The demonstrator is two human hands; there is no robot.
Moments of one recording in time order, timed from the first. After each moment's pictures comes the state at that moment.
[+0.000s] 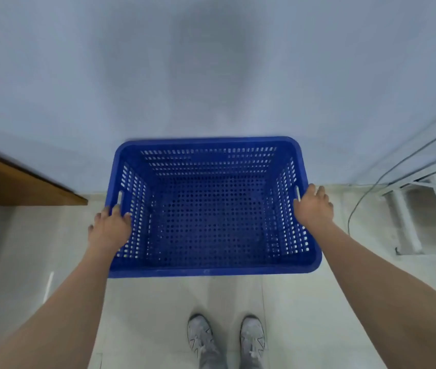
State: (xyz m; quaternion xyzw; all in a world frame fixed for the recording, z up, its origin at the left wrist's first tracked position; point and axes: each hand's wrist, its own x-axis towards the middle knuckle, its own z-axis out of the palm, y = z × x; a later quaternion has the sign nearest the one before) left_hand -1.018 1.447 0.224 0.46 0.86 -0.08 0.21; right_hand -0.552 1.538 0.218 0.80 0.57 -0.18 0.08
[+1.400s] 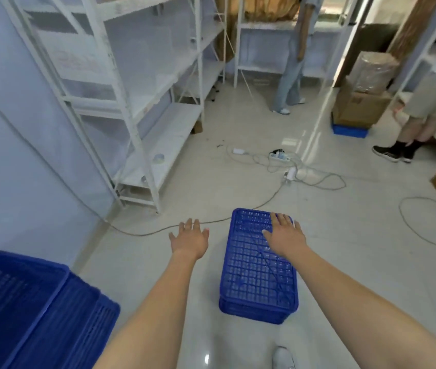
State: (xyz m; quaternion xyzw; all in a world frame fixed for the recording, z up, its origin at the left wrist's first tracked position) left_hand -0.448 0.899 0.519 0.94 0.23 -0.18 0.18; right_hand -0.352 0.656 0.514 0.97 0.14 -0.18 -0.02
